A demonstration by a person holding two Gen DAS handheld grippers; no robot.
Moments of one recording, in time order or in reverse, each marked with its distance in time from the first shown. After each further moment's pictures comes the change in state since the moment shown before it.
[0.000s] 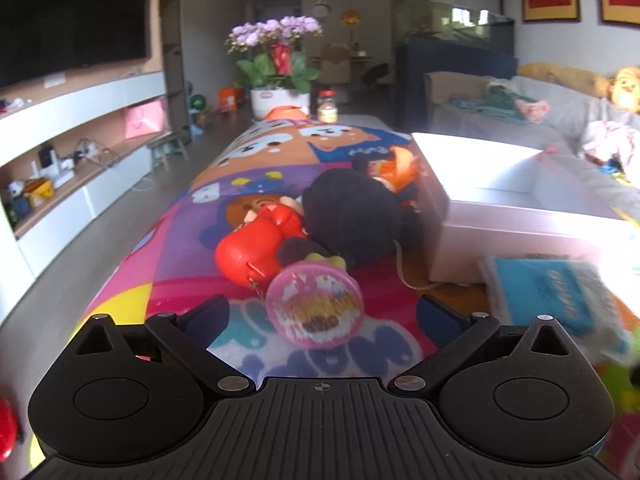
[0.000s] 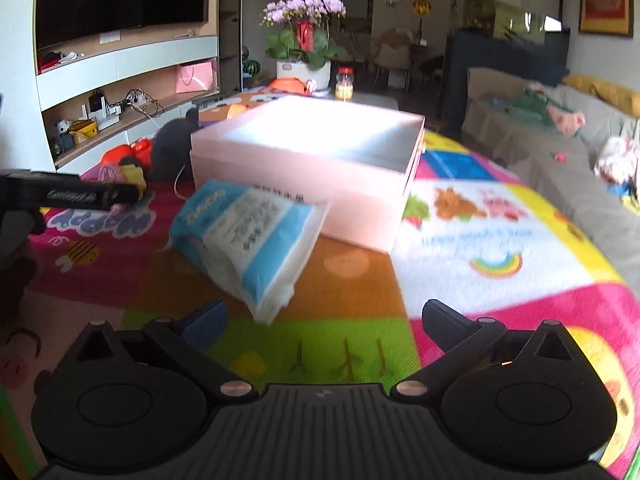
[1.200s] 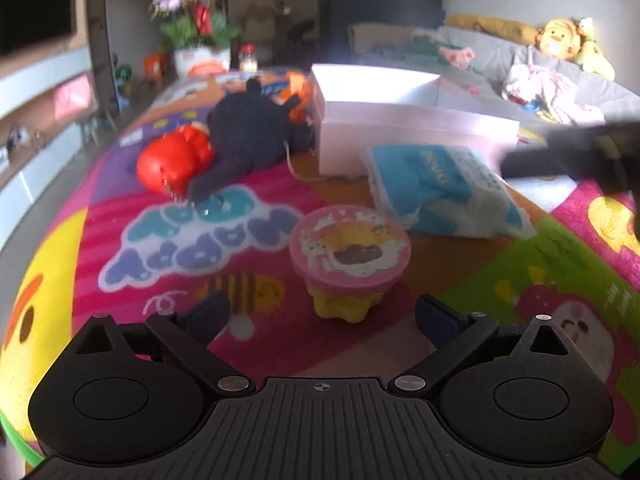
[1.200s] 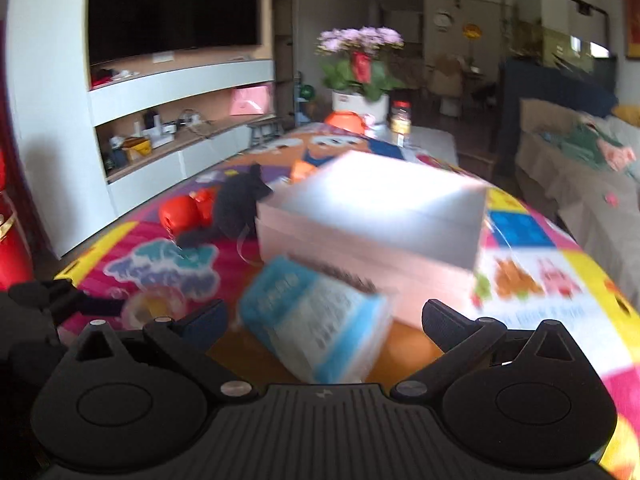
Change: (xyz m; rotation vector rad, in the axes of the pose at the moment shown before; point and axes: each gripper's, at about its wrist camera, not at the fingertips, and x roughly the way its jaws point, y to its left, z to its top) left arm -0.051 -0.022 -0.050 0.106 0.131 -0.242; right arm -0.006 0.030 0.058 -0.093 -0.091 0.172
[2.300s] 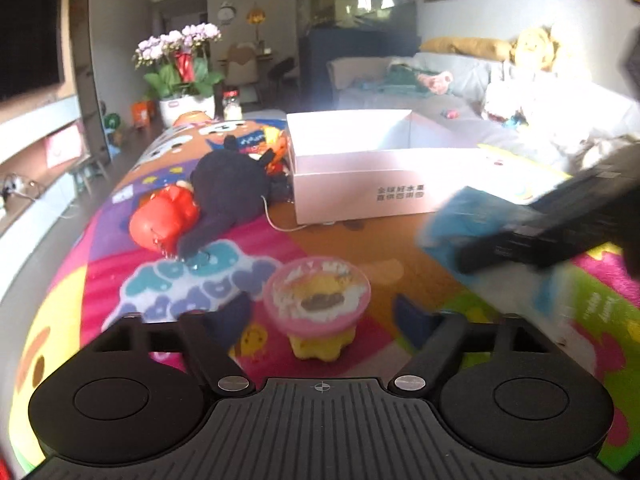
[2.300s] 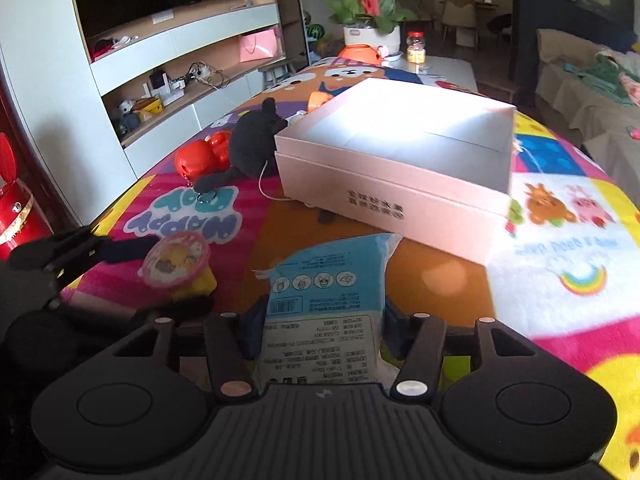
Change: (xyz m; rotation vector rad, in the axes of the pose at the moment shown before) left arm -0.015 -0.020 0.012 0.083 -0.105 0.019; right arm 0.001 -0.005 -0.018 0.111 0.214 0.063
